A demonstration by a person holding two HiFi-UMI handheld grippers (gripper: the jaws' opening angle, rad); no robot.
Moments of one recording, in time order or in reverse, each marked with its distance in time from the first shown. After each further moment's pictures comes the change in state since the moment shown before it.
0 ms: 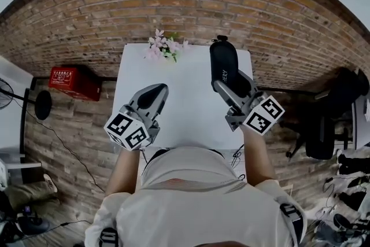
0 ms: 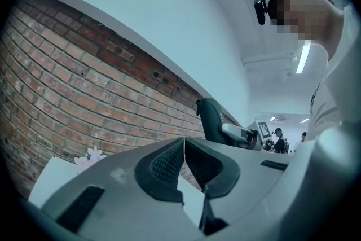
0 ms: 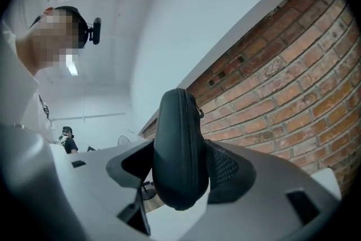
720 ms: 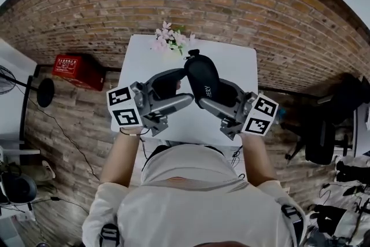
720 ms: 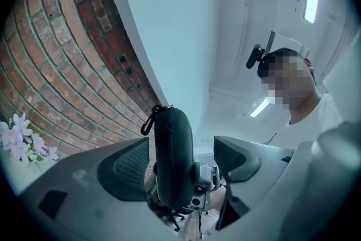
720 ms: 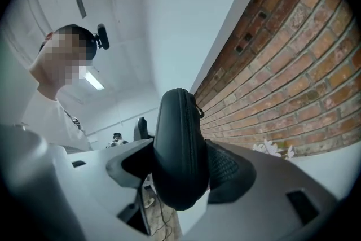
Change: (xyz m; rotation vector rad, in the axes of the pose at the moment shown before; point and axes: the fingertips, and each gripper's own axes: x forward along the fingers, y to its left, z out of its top) left arm 0.016 -0.076 0.041 -0.275 -0.064 -0.530; right arm 0.011 0.083 -0.037 0.151 0.163 0.353
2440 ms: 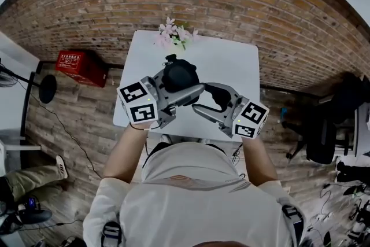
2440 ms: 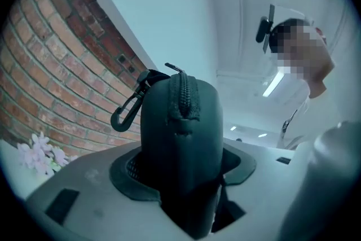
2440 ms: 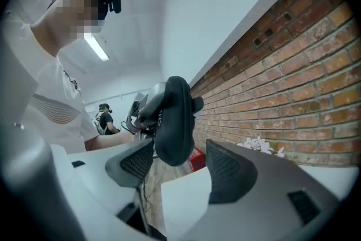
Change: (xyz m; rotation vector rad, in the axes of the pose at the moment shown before) left arm 0.009 0.005 -0.025 0.132 0.104 0.145; right arm 0.005 0.015 -0.062 -0.206 0.179 -0.038
